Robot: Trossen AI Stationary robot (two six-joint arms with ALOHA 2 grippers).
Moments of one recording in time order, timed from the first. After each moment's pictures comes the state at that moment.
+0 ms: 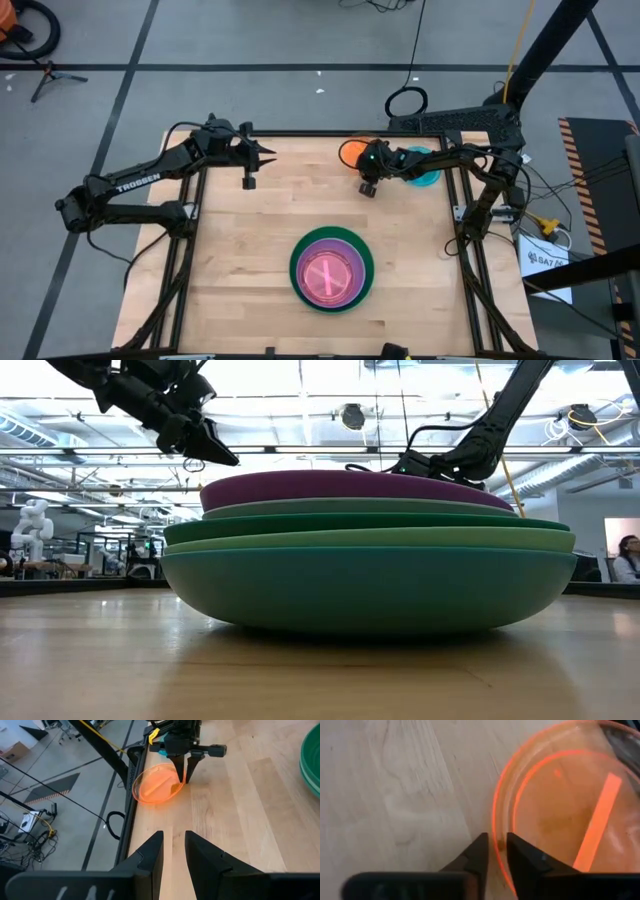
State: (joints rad) left arm 0.60 1.02 0.75 -0.22 0.26 0.65; right arm -0.55 1.73 0.77 0.04 0.05 -0.25
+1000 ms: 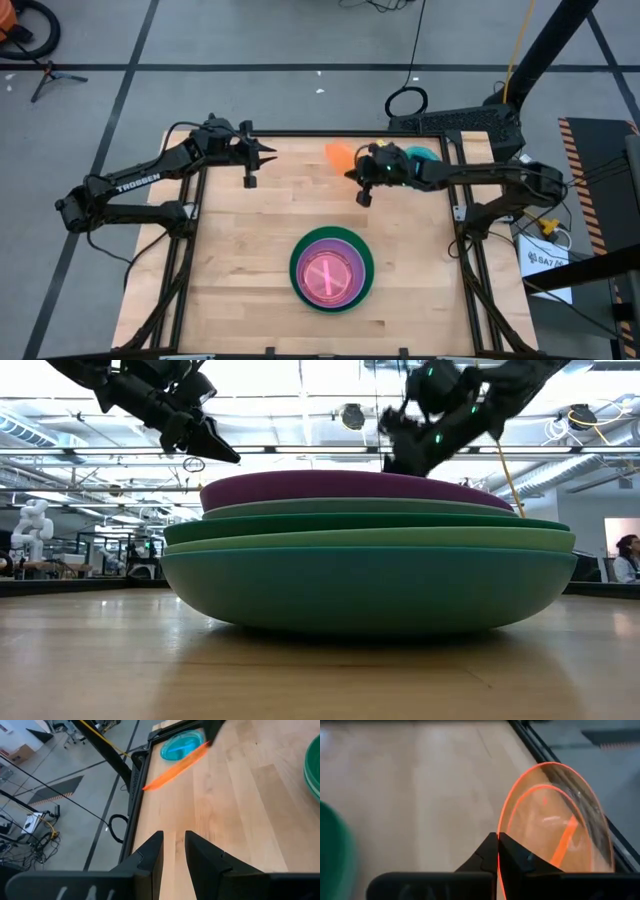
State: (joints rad) left arm 0.60 1.02 0.75 -0.20 0.26 0.63; right arm -0.33 1.39 0.77 0.07 0.00 -0.12
